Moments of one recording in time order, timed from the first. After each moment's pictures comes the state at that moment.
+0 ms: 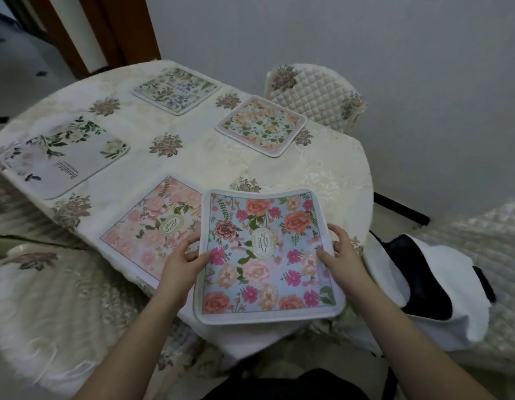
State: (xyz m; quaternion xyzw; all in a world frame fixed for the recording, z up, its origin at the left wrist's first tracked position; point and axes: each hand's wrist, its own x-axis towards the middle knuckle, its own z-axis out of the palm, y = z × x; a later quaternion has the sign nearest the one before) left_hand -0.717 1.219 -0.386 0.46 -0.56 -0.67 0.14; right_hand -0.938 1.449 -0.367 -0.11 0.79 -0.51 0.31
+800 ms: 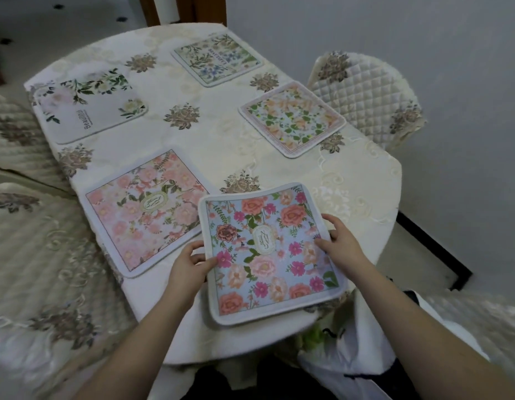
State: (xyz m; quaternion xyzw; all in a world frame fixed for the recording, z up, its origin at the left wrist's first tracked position) left_hand -0.822 1.290 -0.429 0.59 -0.43 -0.65 0.22; right_hand -1.126 1.405 -0.411 -0.28 0.79 -0.37 0.41
